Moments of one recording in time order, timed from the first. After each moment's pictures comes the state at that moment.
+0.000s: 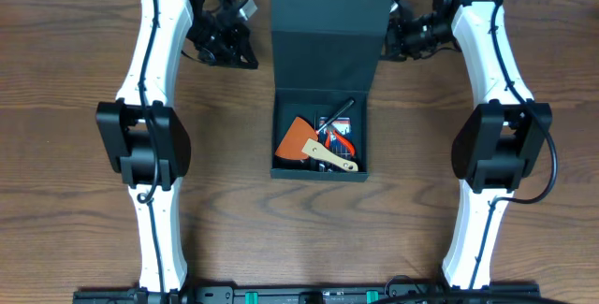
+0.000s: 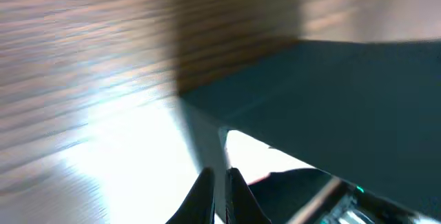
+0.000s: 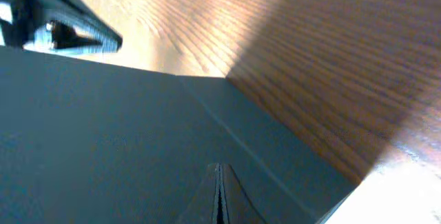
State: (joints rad) left arm -0.10 2.36 2.34 -1.51 0.58 0.14; right arm 0.03 2.31 2.17 -1.34 -0.90 -0.21
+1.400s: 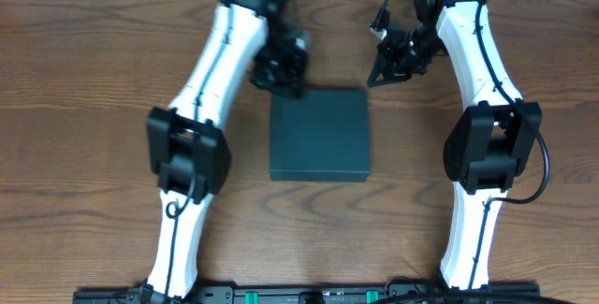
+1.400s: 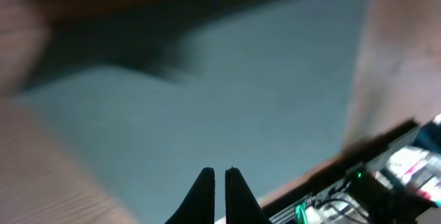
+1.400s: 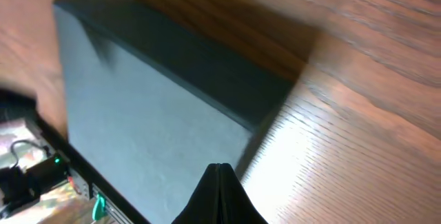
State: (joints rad) left arm -0.42 2.35 2.34 -1.61 0.46 -0.09; right arm 0.08 2.31 2.18 -1.51 -0.53 -0.22
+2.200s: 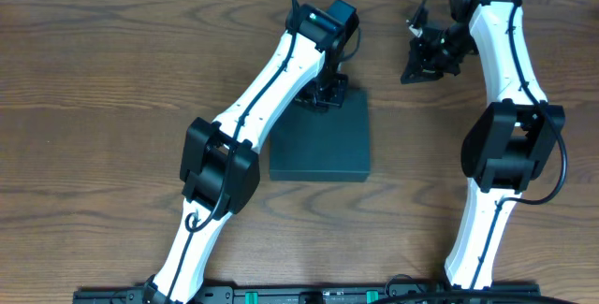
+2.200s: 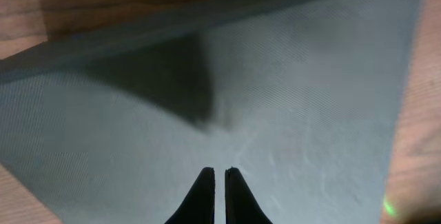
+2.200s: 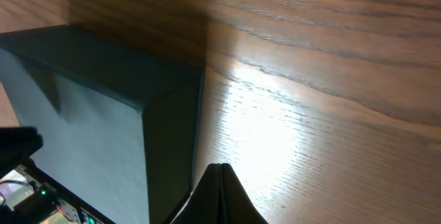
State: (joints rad) left arm -0.60 2.34 2.28 -1.48 0.15 -0.33; right arm -0.04 2.31 2.18 -1.51 -0.45 -0.16
